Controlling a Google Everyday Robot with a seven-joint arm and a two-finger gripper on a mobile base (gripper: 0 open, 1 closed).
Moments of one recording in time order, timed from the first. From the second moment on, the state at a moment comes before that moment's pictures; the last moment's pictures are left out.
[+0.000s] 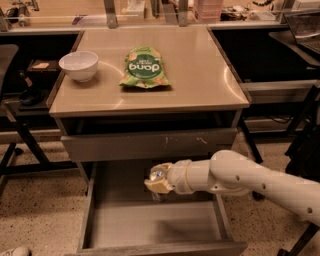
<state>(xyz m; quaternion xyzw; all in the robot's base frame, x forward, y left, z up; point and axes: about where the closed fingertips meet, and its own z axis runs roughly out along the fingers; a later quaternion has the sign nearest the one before) 0.499 0.020 0.616 -0.46 0.75 0.31 0.37</state>
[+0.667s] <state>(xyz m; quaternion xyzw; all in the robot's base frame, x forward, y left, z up) 0.554 0.000 0.725 -0.45 0.76 0.26 0.39</state>
